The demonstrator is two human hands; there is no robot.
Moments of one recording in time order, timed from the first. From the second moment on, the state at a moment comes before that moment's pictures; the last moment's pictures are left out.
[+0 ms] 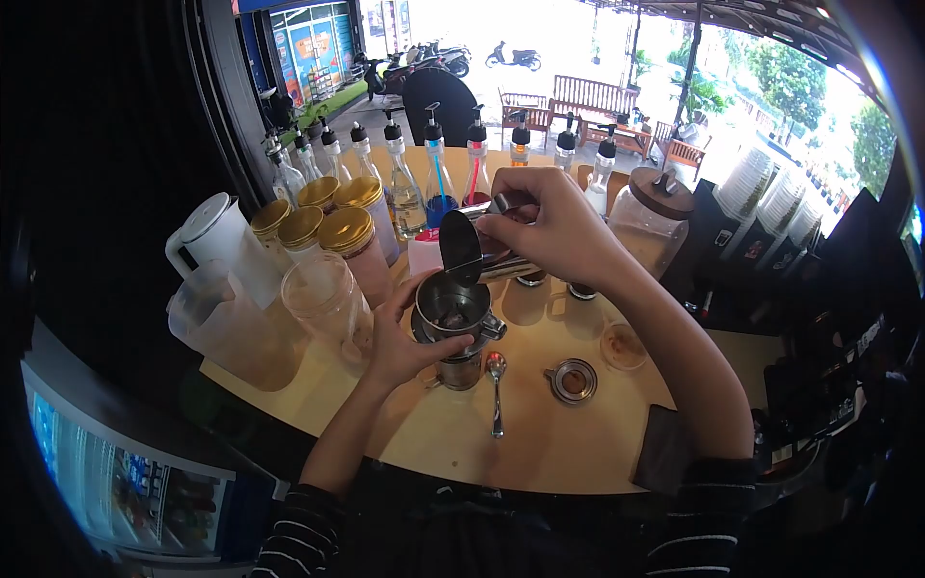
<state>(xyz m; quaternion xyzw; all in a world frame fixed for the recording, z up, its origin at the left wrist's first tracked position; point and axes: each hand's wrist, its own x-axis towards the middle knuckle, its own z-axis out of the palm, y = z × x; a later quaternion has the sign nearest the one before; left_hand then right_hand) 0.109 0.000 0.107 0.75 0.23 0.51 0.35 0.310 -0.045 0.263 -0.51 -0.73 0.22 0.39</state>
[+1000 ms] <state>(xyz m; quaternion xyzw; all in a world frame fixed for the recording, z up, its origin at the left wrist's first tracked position) 0.089 -0.013 0.127 0.80 0.30 0.45 0.24 0.310 -0.059 0.266 -0.53 -0.73 0.20 0.39</state>
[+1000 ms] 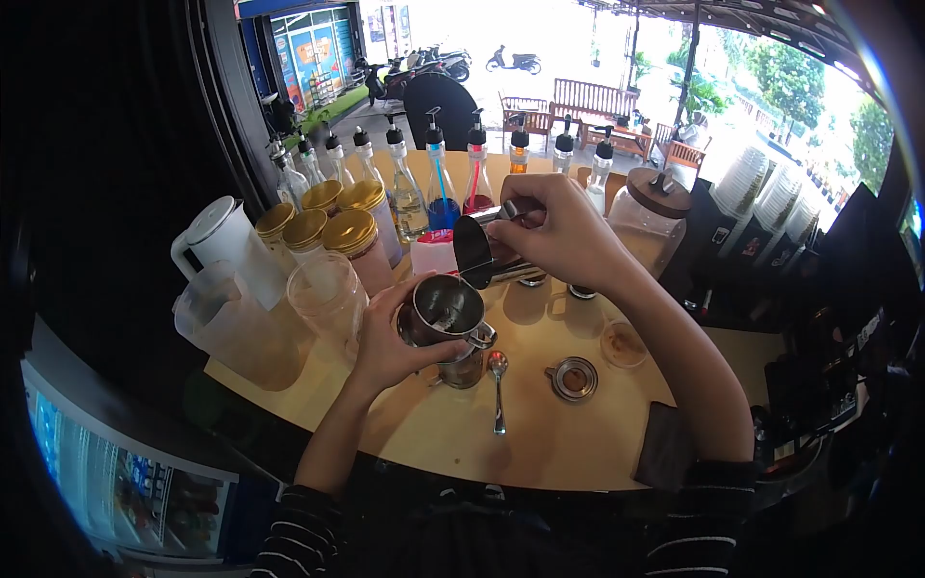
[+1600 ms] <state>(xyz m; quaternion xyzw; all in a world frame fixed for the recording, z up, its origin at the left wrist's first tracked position) 0.101 -0.015 0.123 0.78 0.28 0.48 0.28 0.303 -0.060 0.269 -0.53 -0.73 0.20 0.39</state>
